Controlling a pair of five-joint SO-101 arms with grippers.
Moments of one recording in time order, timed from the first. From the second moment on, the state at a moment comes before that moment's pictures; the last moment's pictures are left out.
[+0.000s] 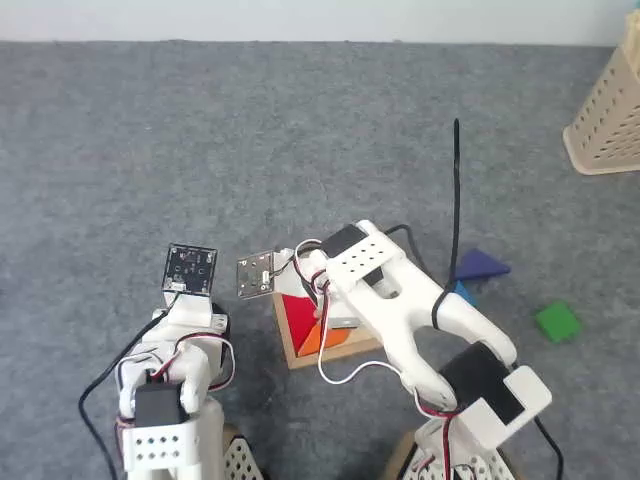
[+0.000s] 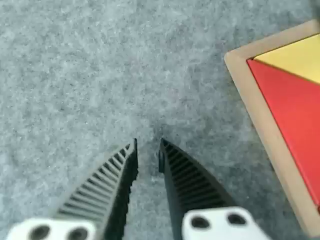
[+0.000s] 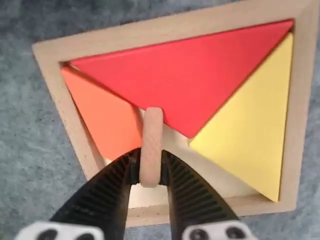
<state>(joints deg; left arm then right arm) -11.0 -103.4 97.1 72.6 -6.1 -40.4 3.4 28.7 64.0 57.8</state>
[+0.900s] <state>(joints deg) -11.0 -103.4 97.1 72.6 -6.1 -40.4 3.4 23.2 74.4 58.3</state>
